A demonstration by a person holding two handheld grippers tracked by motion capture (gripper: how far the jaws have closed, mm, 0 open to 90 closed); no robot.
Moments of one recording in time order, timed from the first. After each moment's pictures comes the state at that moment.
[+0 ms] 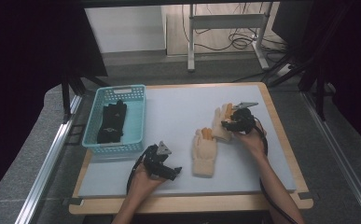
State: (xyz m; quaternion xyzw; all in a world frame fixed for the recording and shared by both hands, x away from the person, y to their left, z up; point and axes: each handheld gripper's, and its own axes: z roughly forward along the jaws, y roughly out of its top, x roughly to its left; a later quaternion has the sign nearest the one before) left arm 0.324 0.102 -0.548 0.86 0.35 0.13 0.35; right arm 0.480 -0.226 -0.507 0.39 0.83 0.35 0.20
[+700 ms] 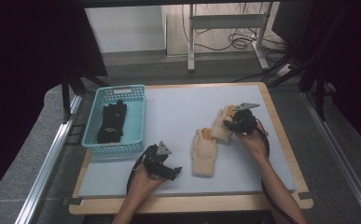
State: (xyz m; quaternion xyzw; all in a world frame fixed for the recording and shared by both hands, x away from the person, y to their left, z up) left arm 0.324 0.102 -0.548 0.86 0.36 0.13 0.35; right arm 0.468 -0.227 -0.496 0.38 0.82 0.35 0.22
